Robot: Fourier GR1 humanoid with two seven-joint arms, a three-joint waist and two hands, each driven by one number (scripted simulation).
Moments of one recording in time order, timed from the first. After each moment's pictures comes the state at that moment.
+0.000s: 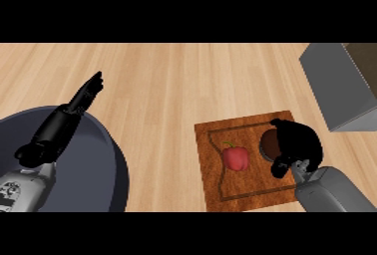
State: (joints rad) left arm -0.22 0.44 -0.16 -1.56 0.06 -0.04 -0.09; right arm -0.32 -0.43 0.48 -1.55 0.70 0.32 0.96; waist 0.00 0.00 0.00
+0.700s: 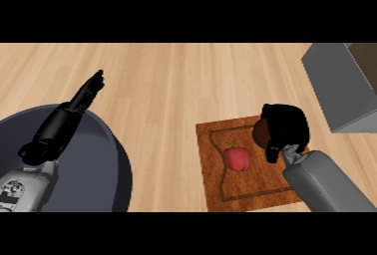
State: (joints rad) left arm -0.23 0.39 -0.12 -1.55 0.01 -0.08 -0.09; right arm -0.42 -0.37 0.47 -1.39 0.94 0.21 0.74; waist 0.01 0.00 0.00
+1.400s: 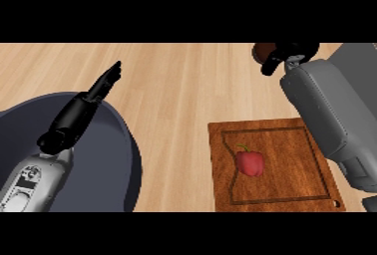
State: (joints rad) left arm -0.33 0.35 -0.16 -1.51 -0.01 -0.11 -0.09; right arm -1.02 -0.32 0.21 -0.79 0.96 -0.02 0.61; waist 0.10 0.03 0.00
